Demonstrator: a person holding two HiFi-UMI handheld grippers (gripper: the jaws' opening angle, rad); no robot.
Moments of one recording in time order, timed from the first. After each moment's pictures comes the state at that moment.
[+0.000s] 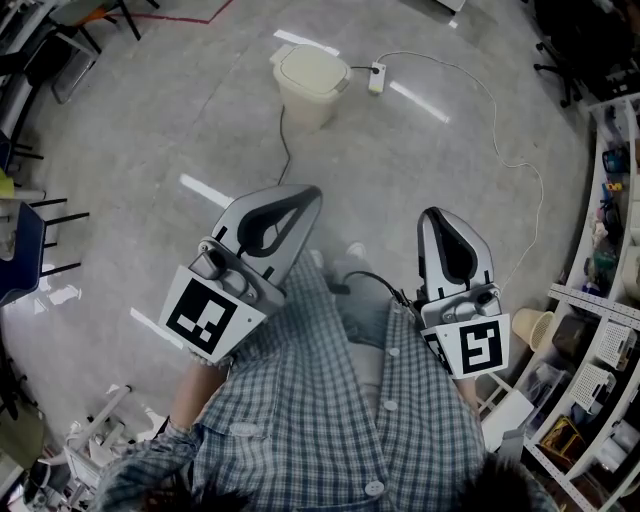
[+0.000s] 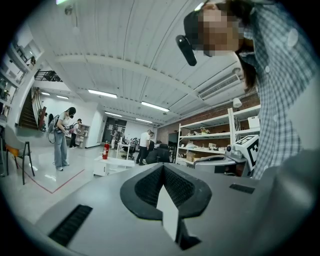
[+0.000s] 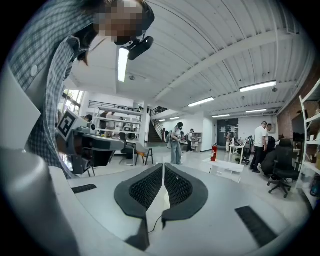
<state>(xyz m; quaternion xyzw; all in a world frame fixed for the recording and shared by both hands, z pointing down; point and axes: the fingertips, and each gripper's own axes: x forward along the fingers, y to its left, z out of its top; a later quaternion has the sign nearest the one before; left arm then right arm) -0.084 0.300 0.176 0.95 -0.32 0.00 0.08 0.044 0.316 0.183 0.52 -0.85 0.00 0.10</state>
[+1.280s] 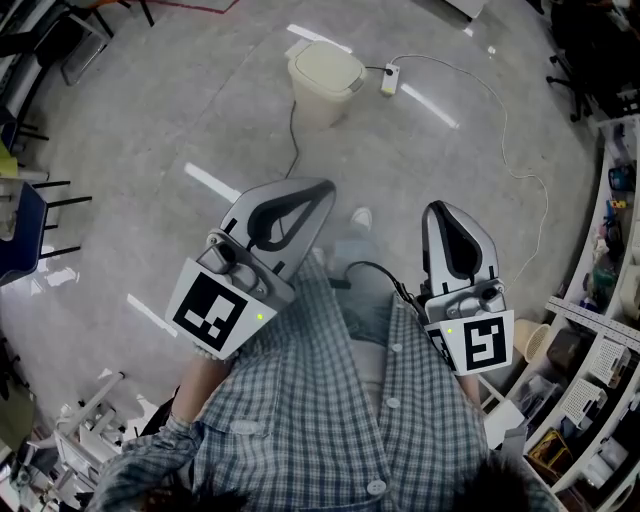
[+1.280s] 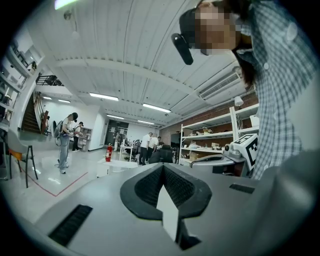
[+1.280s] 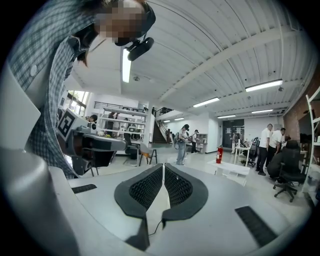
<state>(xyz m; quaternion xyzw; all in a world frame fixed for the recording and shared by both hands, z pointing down) -0.086 0.293 0.174 0.94 -0.33 0.00 0.06 0.033 0.299 0.182 0.50 -0.86 -0.01 0.10</state>
